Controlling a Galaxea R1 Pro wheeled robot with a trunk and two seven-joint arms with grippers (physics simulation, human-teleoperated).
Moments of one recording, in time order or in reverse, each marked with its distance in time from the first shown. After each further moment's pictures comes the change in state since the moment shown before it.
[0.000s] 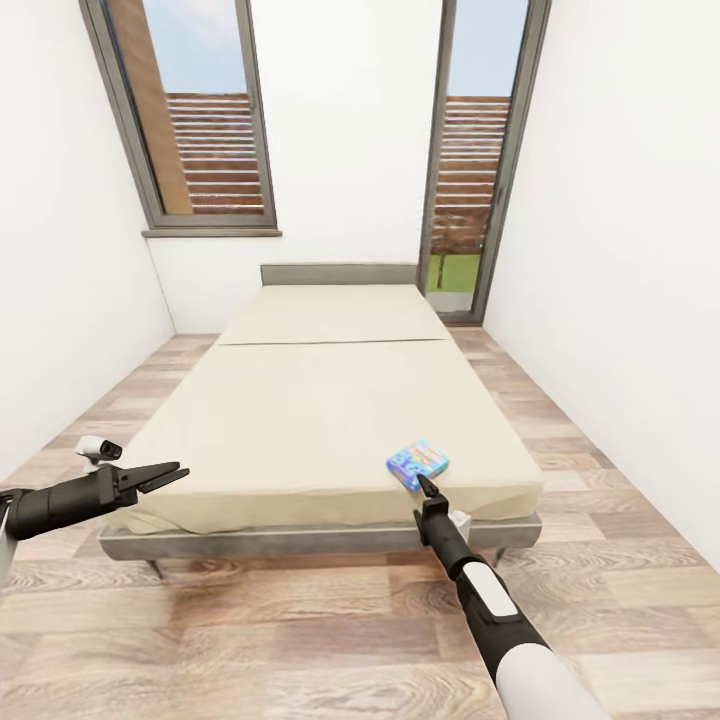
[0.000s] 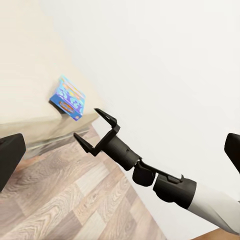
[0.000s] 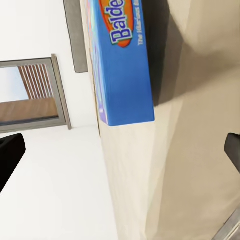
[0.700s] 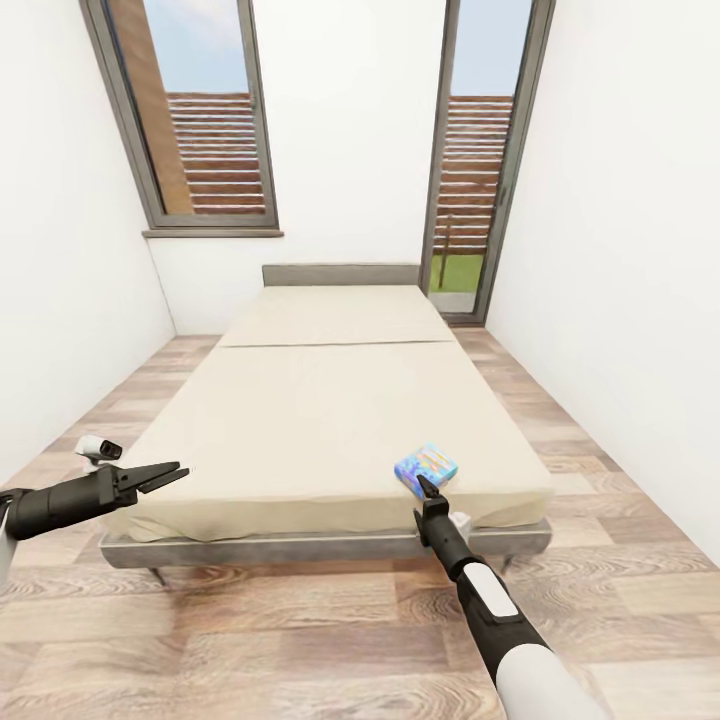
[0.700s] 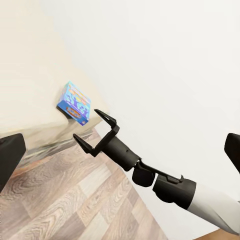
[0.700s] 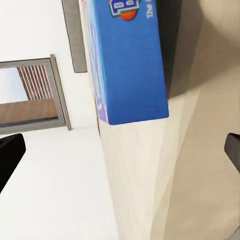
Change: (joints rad) left arm 0.000 -0.001 0.000 0.000 0.000 0.000 0.000; right arm 0.000 0.000 -0.005 0.004 -0.002 0.002 -0.001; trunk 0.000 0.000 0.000
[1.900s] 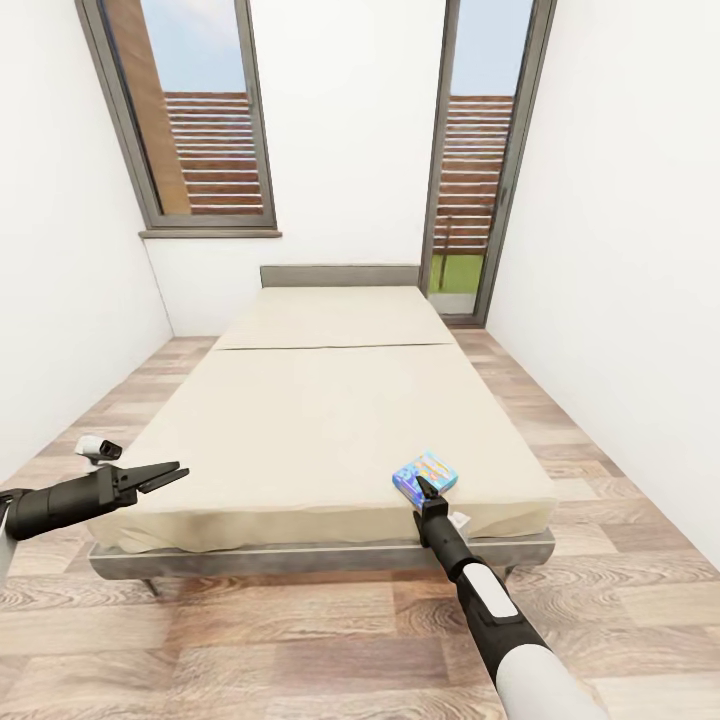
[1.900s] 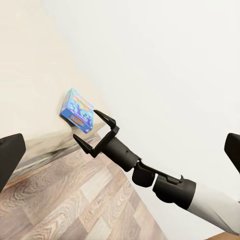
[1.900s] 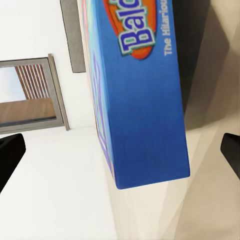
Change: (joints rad) left arm 0.000 0.001 0.000 0.000 0.000 0.001 0.000; right arm 0.001 0.000 0.002 0.001 0.008 0.004 -0.003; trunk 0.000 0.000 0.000
